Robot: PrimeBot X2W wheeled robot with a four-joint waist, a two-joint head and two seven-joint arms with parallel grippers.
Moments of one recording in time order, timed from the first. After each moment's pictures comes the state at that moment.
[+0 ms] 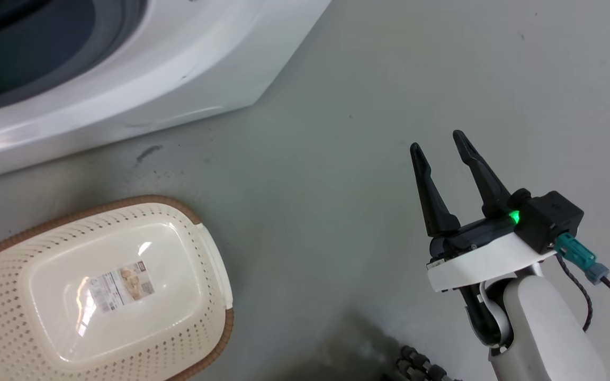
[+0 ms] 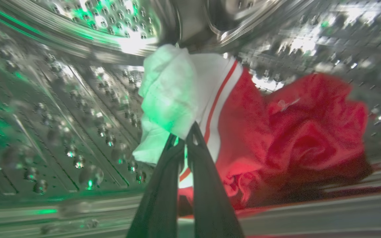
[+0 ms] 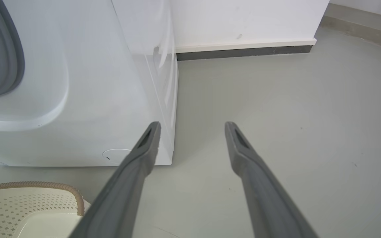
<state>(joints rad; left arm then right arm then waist) -1.34 0.53 -0.07 0.89 -0.16 -0.03 0.32 -0.34 -0.05 0.24 0.16 0.24 0.13 -0.26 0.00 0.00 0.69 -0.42</state>
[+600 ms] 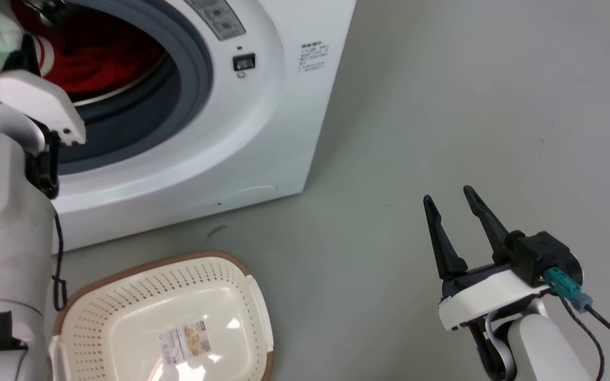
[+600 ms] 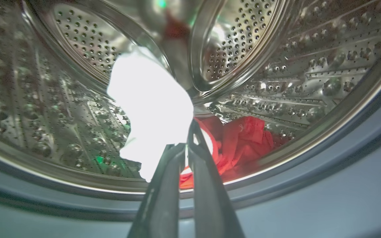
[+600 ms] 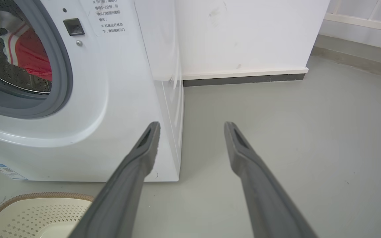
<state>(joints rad) -1.03 0.37 -0.06 1.02 -0.24 -0.04 -0.16 -0.25 -0.05 0.18 0.25 0.17 0.13 -0.26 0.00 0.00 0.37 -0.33</state>
